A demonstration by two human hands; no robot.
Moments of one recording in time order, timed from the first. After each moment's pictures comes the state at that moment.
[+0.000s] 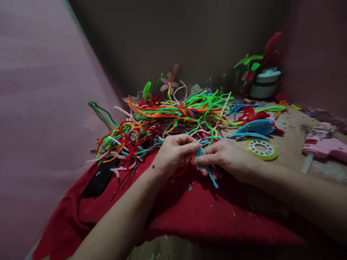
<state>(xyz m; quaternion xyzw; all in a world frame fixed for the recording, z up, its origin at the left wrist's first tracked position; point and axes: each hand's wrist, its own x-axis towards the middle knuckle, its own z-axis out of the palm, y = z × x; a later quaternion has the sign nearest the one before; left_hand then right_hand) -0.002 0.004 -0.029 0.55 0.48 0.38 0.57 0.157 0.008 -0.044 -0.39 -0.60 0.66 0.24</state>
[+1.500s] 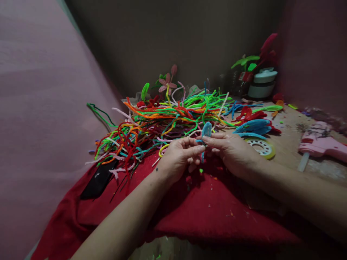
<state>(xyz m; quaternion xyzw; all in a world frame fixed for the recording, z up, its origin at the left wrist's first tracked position) 0.014 0.001 -0.038 0.52 0.44 0.40 0.61 0.160 0.018 -0.057 -0.31 -0.45 0.70 0.46</state>
